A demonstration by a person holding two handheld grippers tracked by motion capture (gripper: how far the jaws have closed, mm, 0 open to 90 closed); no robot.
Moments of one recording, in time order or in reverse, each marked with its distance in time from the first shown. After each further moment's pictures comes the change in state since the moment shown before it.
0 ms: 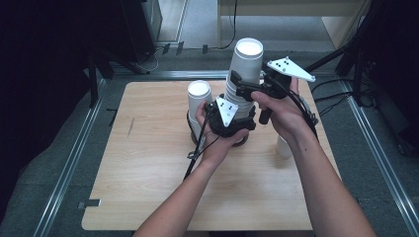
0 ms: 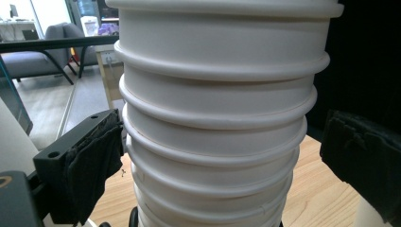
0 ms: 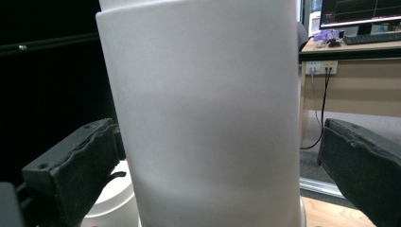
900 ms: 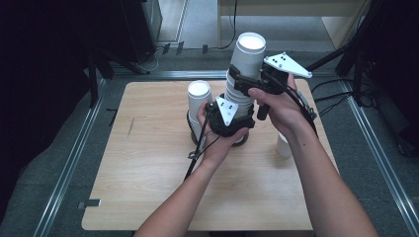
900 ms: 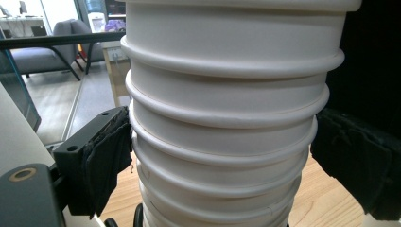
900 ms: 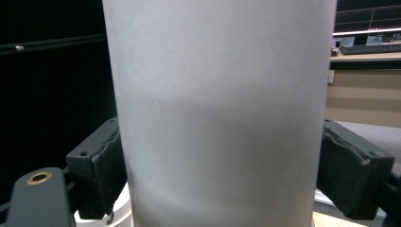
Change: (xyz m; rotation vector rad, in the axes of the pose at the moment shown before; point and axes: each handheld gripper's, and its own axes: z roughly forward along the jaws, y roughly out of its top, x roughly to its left) left arm 0.000 0.000 0.001 0.011 0.021 -0.002; right arm 0.005 0.008 0.006 -0.017 -0.011 -0.024
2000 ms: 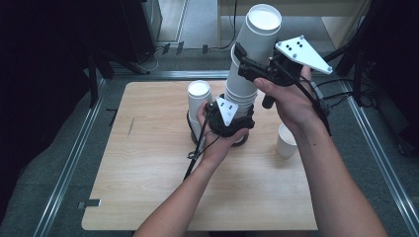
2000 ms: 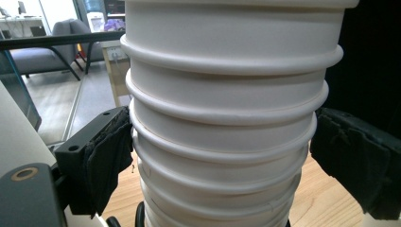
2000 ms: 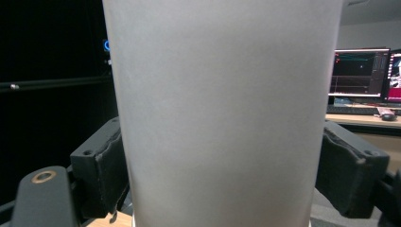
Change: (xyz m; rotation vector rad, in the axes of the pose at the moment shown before) left arm 0.001 0.000 -0.001 0.010 -0.003 0.018; right arm 0.022 0.052 -0.034 -0.194 -0.052 -0.088
